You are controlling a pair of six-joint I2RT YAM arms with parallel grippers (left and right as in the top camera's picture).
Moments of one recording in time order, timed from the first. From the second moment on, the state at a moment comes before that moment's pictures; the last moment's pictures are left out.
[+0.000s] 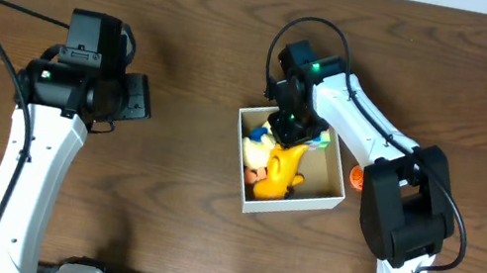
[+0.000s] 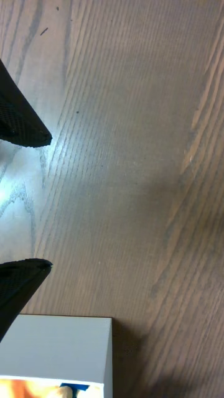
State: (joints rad) left arm -0.03 1.35 1.28 -1.08 0.02 -0.25; right arm 0.50 2.14 1.65 -1.08 -0.16 -0.07
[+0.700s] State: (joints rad) left arm -0.03 1.35 1.28 -1.08 0.02 -0.25; right arm 0.49 2.14 1.68 -1.03 0.02 0.36
